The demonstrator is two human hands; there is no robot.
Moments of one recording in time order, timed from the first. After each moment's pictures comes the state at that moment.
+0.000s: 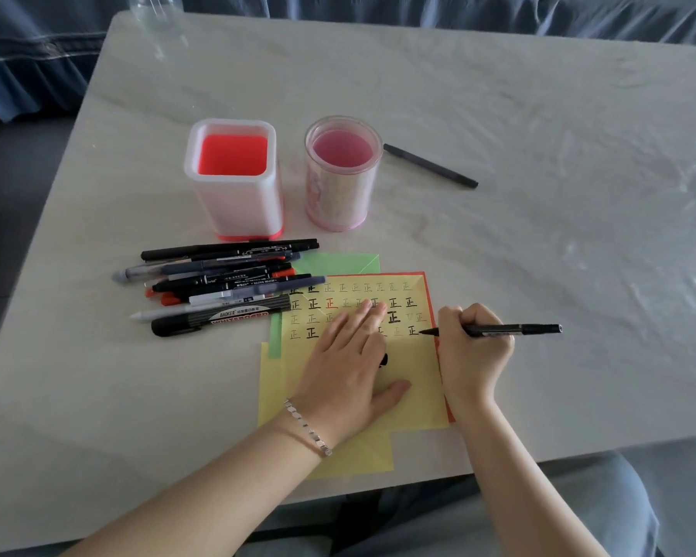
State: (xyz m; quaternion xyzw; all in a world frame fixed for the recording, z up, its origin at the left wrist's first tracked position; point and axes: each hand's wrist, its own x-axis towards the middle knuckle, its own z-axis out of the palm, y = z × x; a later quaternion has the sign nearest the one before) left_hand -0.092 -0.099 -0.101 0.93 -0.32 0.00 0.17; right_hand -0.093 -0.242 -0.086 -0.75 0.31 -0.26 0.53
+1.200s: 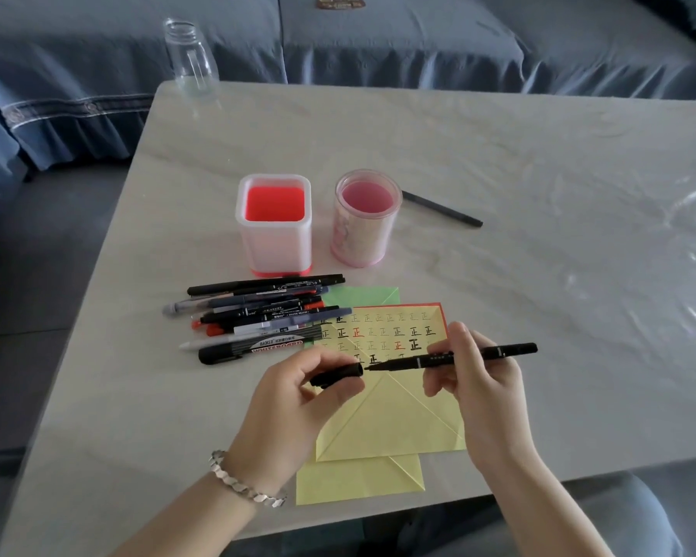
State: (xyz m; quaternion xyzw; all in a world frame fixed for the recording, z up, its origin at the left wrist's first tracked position) left_hand -0.101 -0.025 -0.016 0.78 -0.06 -0.13 0.61; right_hand -0.121 -0.192 0.003 -0.66 0.26 -0.08 0.70
